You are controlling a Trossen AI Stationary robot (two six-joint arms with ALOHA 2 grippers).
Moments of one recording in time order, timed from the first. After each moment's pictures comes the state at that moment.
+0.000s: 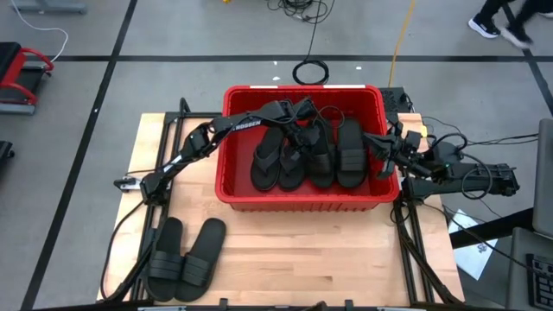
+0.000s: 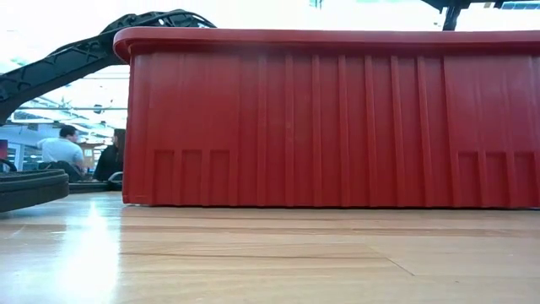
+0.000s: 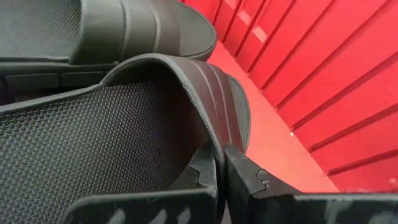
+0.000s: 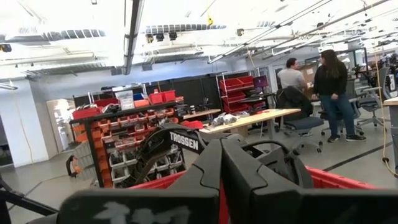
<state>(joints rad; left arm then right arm) 0.42 2.48 2.29 -0.88 0.84 0.67 -0.01 0.38 0.47 0.20 0.39 0.09</state>
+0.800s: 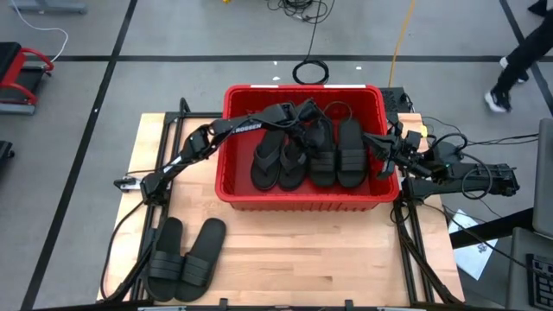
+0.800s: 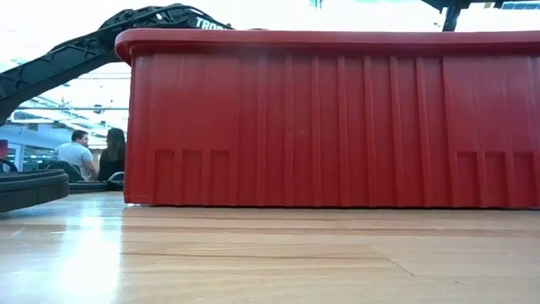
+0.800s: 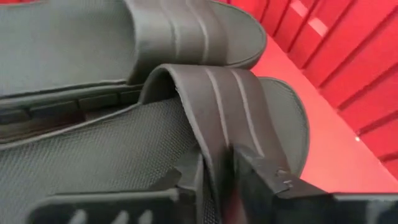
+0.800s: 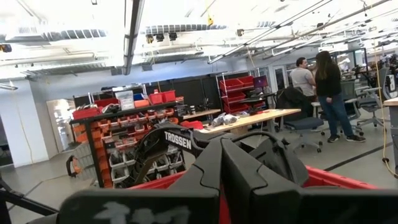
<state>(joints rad) 0.39 2.47 2.29 -0.76 0.60 0.66 -0.01 0.38 0.47 0.20 0.39 0.09</state>
